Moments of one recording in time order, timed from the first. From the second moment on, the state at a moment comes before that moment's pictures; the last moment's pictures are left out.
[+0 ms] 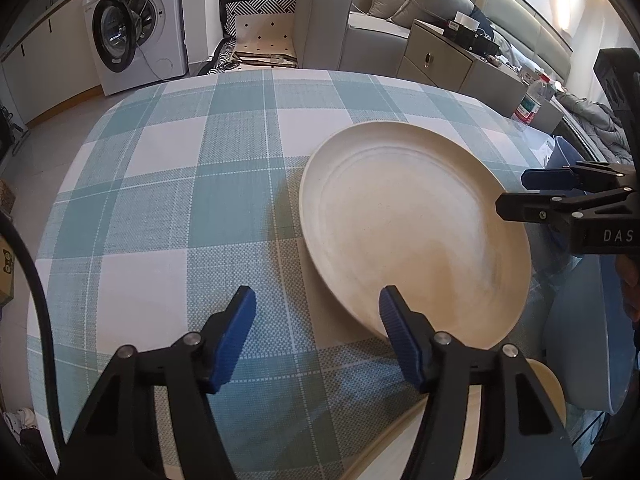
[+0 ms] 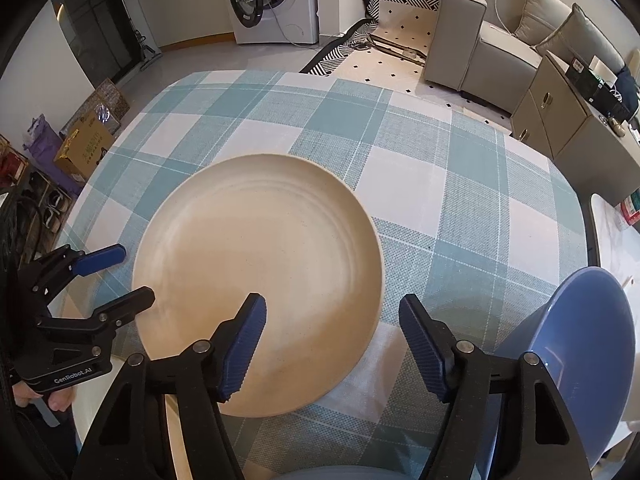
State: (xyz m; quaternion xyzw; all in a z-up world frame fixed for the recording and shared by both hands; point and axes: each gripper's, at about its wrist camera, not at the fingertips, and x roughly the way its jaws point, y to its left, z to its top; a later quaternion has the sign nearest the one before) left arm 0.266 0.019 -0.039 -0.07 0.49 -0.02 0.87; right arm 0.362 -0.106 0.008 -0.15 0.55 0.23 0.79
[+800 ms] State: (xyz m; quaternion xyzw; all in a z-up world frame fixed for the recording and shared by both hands) left arm 0.266 0.008 -0.037 -0.06 0.48 -0.06 0.87; right arm 0.366 -0.103 -0.014 -0.18 0.58 0.22 0.77
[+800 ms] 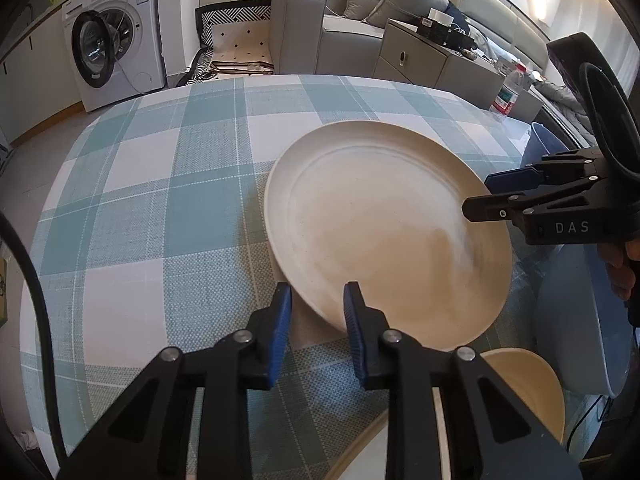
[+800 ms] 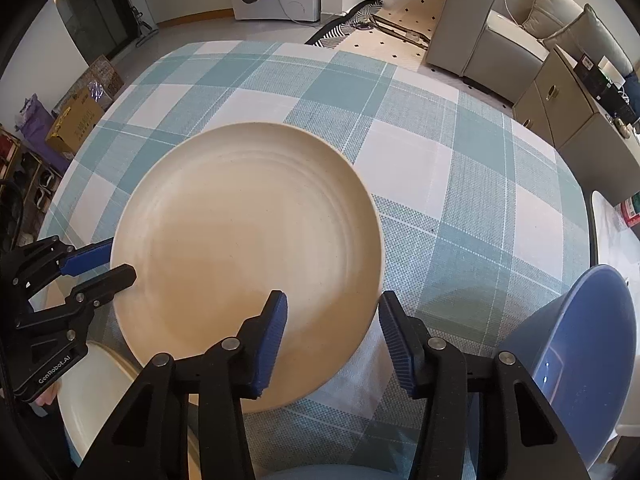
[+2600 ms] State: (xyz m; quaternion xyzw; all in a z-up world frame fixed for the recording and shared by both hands) left arm 0.233 0.010 0.008 -0.05 0.42 -0.03 0.91; right arm 0.323 -0.107 0.043 -0.17 0.49 0.24 0.82
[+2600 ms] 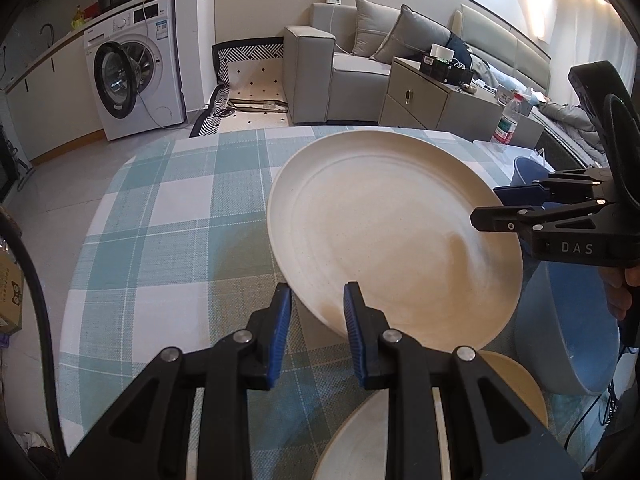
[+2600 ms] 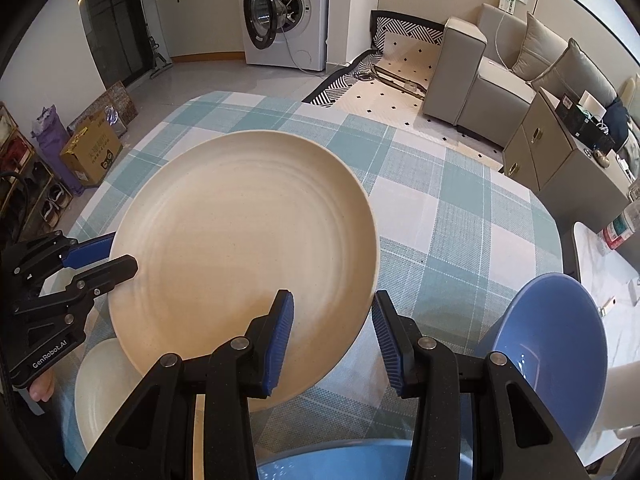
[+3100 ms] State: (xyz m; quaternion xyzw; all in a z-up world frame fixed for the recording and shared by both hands) left arm 0.198 0.016 0.033 -0.04 0.39 -0.01 0.92; right arm 0.283 -0.104 0.071 -0.17 0.46 0.26 0.83
